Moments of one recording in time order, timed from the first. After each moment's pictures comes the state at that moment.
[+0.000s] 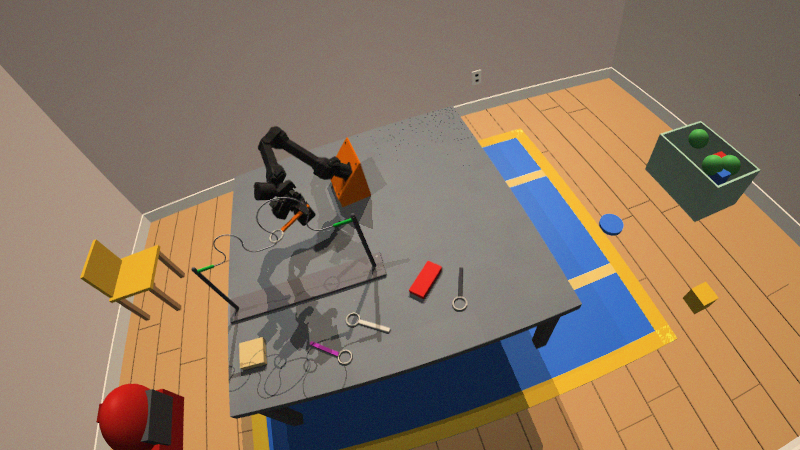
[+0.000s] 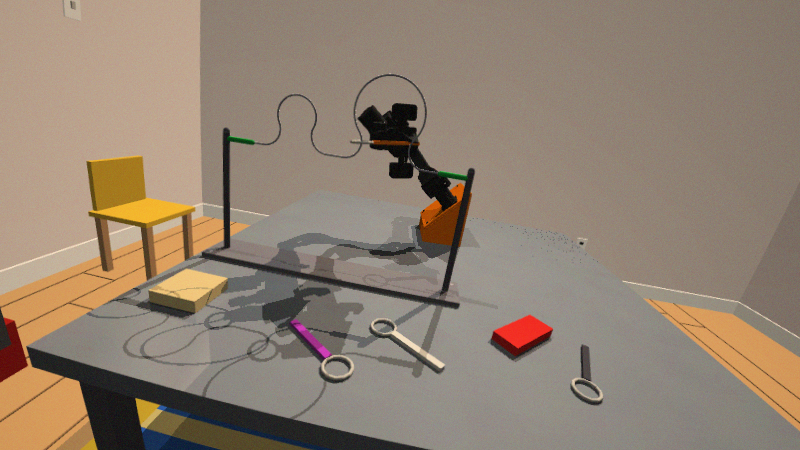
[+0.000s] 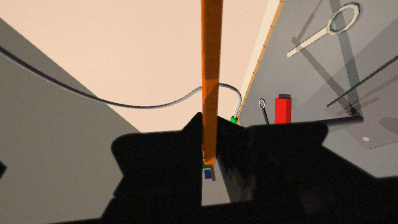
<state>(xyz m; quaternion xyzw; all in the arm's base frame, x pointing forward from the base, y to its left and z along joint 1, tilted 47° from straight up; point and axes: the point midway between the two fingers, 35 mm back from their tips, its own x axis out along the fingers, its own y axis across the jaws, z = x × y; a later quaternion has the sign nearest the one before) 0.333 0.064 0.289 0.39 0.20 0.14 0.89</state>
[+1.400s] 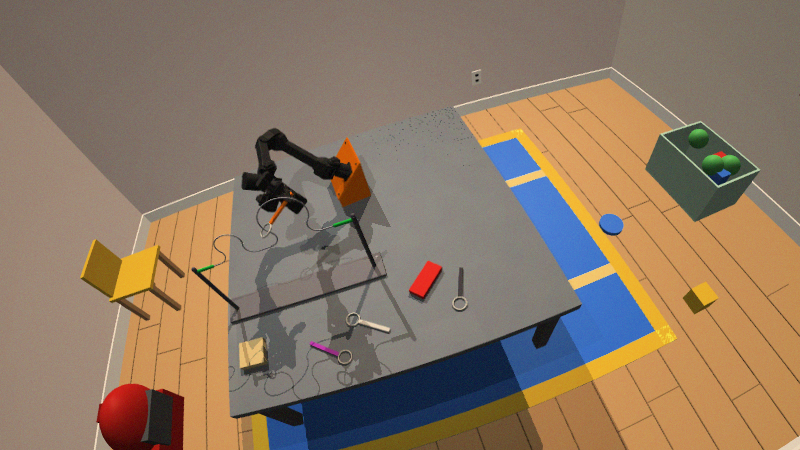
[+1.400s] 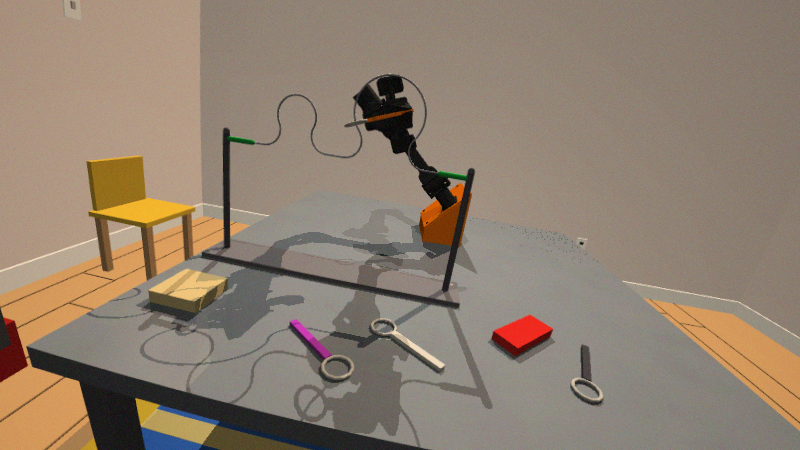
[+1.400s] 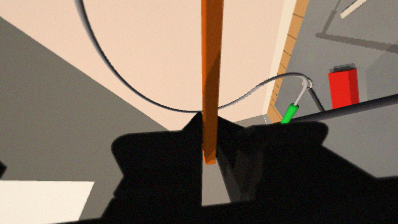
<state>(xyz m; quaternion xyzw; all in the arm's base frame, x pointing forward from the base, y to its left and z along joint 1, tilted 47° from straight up) 0.324 0.096 0.355 0.52 0.19 0.18 0.82</state>
